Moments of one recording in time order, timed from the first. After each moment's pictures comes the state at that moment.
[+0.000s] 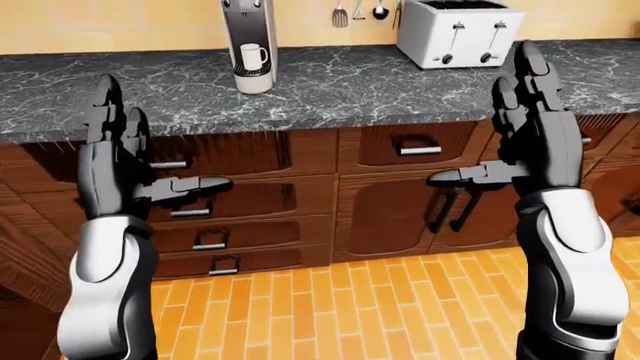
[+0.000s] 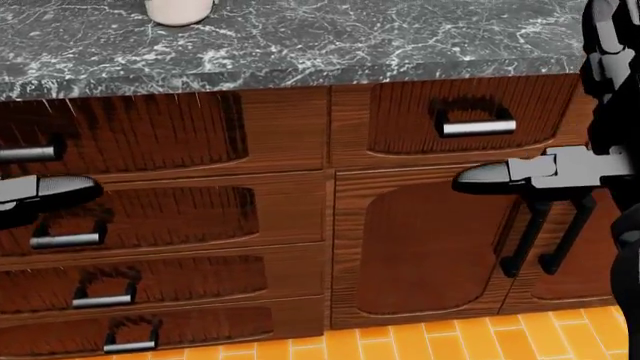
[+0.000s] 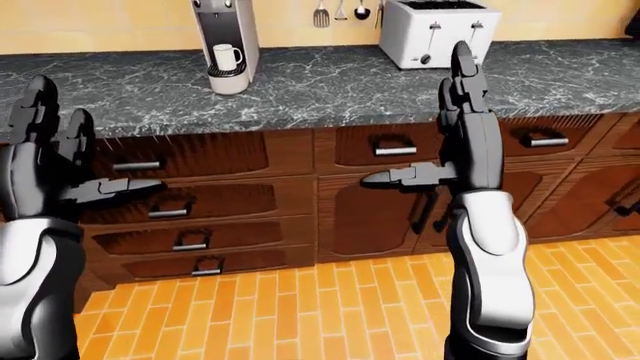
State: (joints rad) left arm -0.32 0.28 0.33 -0.49 -0.22 0.51 0.07; right arm -0.40 -0.28 -0.26 -0.51 0.08 0.53 0.07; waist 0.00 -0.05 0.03
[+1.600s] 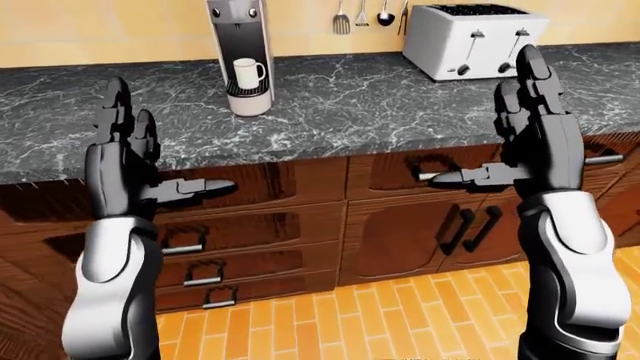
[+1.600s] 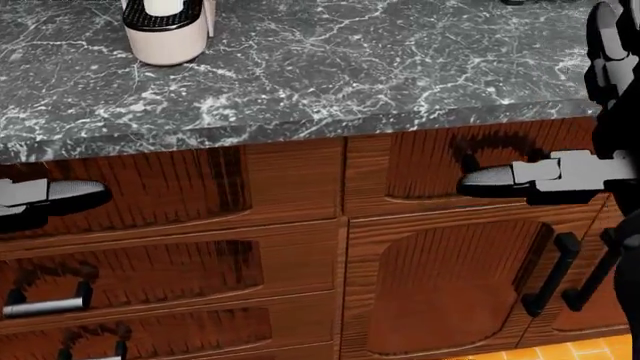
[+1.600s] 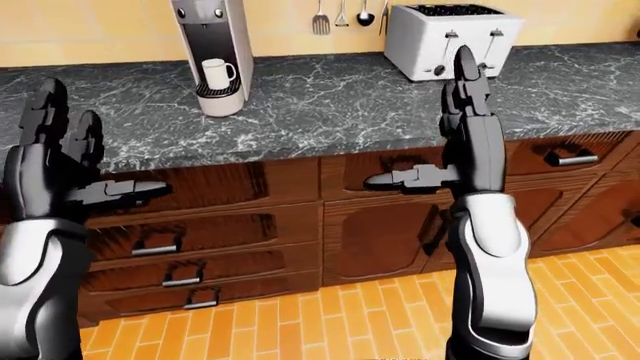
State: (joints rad) left arm -0.31 0.27 0.32 -0.50 -0.23 0.52 0.07; right arm -0.38 -0.28 -0.27 -0.51 0.08 0.54 0.07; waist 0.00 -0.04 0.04
